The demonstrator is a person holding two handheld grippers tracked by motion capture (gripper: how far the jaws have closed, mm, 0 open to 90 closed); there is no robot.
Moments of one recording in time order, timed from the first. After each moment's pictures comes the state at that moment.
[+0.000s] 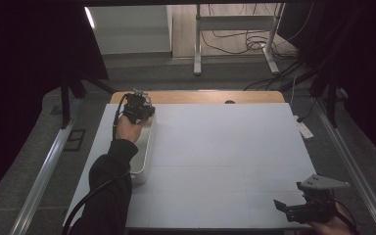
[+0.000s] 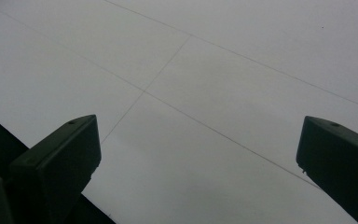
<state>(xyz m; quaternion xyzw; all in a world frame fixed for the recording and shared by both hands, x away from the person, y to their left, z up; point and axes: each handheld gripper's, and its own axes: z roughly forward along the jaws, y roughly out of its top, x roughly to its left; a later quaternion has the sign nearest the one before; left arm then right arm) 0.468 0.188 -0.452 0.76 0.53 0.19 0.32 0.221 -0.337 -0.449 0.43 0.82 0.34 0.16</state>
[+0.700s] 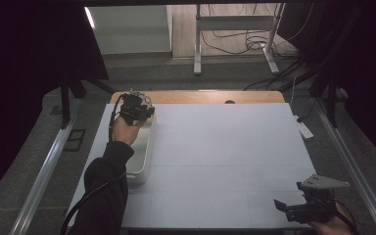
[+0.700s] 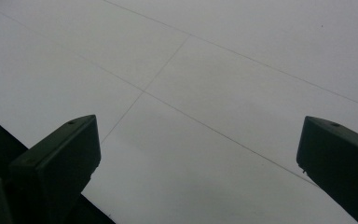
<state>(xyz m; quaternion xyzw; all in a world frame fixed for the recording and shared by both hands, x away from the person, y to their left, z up) 0.456 0.194 -0.444 0.76 0.52 0.18 0.34 0.221 -0.337 -0.450 0.43 0.82 0.34 0.16</state>
